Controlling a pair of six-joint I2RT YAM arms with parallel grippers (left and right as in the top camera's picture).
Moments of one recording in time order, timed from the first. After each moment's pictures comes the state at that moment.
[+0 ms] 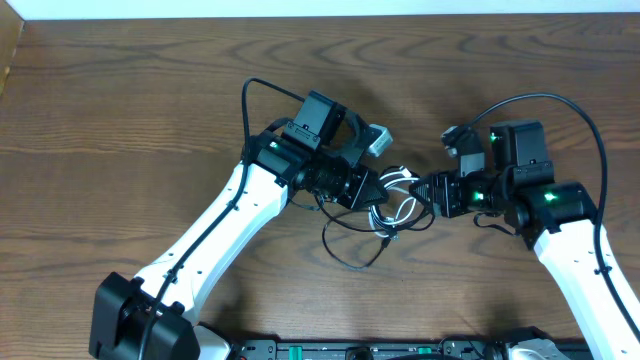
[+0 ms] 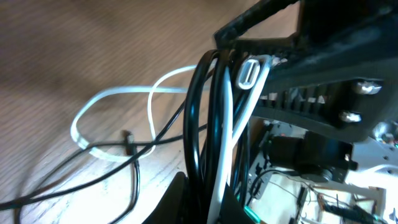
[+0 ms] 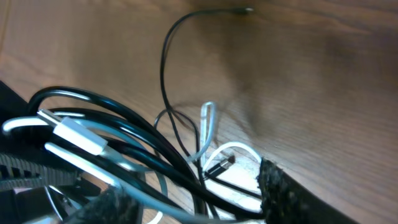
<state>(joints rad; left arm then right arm) -0.56 1.58 1.28 -0.81 0.75 -0.11 0.21 1.22 0.96 -0.76 -0.52 0.11</state>
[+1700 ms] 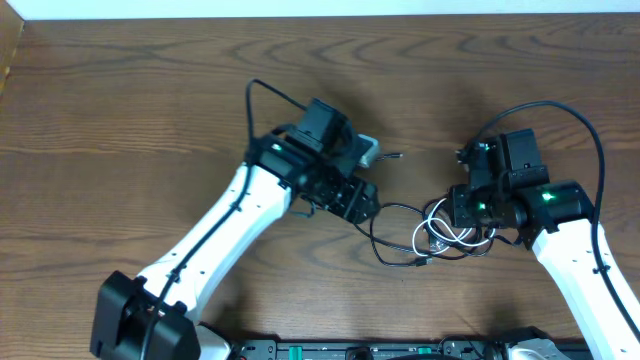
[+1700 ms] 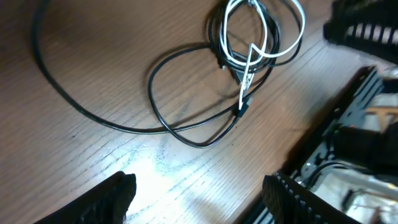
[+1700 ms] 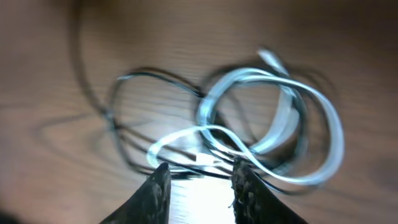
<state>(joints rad) -0.59 1.58 1.27 -0.91 0.49 -0.07 0.21 1.22 0.96 -0.95 -0.16 0.22</state>
